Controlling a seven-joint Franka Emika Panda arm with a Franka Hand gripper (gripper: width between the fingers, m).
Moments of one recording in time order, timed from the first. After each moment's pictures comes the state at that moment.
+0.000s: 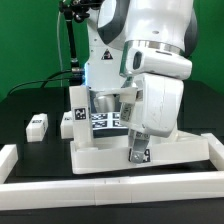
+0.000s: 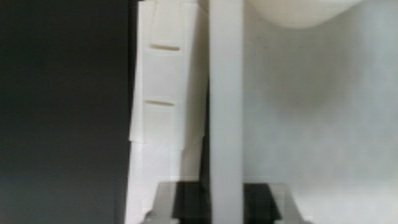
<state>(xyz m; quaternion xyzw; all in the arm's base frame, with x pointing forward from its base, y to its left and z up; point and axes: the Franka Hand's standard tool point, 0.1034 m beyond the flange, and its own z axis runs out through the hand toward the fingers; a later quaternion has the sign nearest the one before) 0.642 0.000 0.045 0.67 0.71 0.02 0.19</state>
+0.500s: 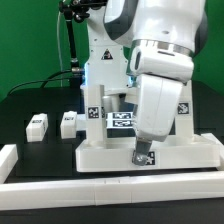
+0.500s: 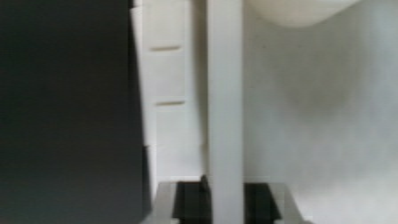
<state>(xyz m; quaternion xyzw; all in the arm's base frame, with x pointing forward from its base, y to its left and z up) 0.659 0.016 0.043 0.74 0.65 0.01 0.19</state>
